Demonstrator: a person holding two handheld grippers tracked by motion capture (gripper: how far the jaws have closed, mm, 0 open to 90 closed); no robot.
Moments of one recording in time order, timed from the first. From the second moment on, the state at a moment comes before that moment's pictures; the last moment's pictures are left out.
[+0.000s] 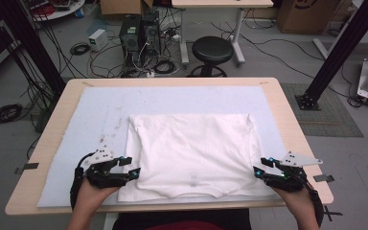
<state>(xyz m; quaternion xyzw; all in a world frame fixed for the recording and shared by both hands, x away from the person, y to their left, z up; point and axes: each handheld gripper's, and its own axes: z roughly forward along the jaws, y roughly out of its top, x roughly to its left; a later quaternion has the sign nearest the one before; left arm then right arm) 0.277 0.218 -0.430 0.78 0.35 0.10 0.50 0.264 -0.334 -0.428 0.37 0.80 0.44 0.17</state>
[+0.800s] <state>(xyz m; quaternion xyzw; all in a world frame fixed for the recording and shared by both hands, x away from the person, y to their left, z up) 0.304 0.212 -0.420 0.77 0.36 0.14 0.51 0.306 -0.321 -0.413 0.36 0.78 0.47 0.20</state>
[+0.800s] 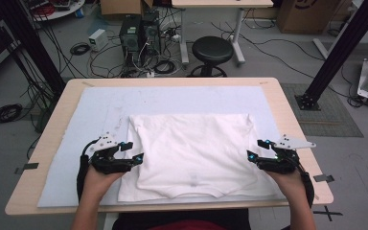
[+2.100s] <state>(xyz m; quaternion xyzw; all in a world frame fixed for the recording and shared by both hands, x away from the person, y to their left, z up) 0.300 0.222 -0.430 0.78 0.39 0.13 0.48 0.325 -0.308 -0.406 0.36 0.77 0.48 0.20</state>
